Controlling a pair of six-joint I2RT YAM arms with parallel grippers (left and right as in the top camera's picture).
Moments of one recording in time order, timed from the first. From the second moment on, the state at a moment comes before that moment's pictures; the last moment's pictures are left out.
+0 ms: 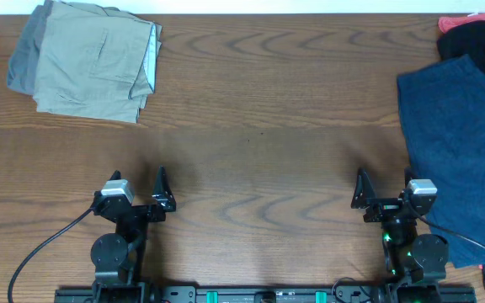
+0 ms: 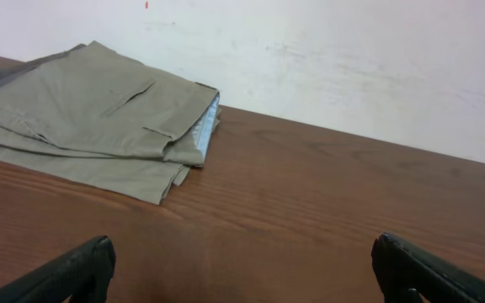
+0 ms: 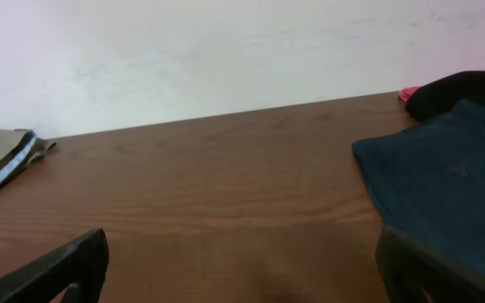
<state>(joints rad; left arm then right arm) 0.00 0.01 0.02 -0.11 0.03 -0.25 0.06 0.01 0.01 -0.07 -0.02 0.20</state>
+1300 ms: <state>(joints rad) 0.00 0.01 0.02 -0.11 0.03 -0.25 0.06 0.01 0.01 0.00 -0.51 0.85</state>
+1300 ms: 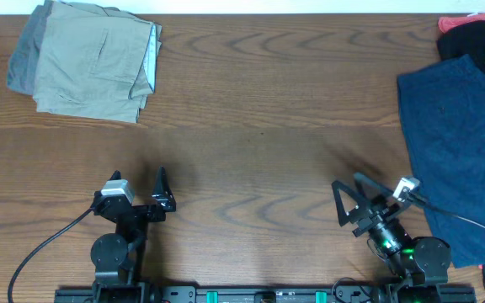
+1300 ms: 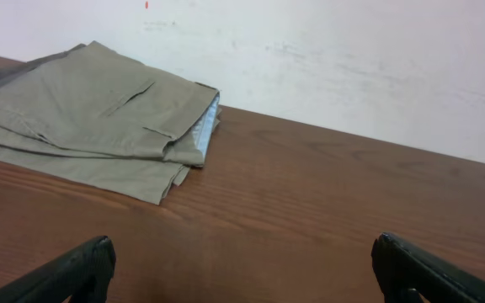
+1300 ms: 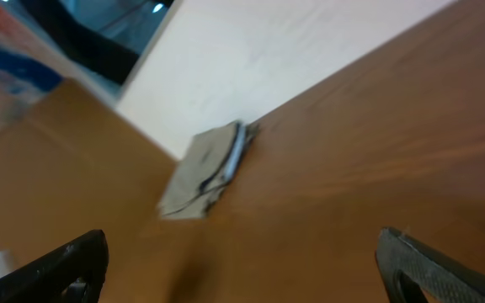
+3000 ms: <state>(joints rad) -0.01 0.01 0.02 -0.11 0.03 -0.25 0.02 1.88 1.58 -0.67 0.37 -0.08</state>
